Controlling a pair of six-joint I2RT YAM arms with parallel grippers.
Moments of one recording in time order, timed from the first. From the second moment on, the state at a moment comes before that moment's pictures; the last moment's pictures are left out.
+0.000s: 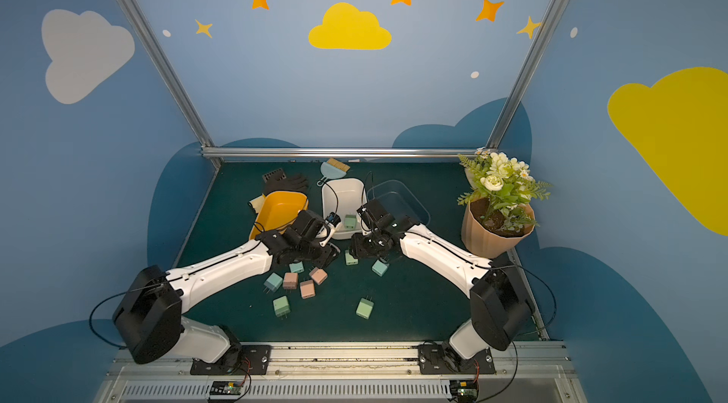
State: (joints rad) left arm -0.70 1.43 0.97 -0.46 0.06 -0.06; right arm 0.78 1.52 1.14 -0.67 -0.21 0.56
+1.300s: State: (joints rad) left arm -0.28 1.58 1.16 -0.51 0.08 0.08; right arm 0.87 1.52 1.21 -0.68 -0.15 0.54
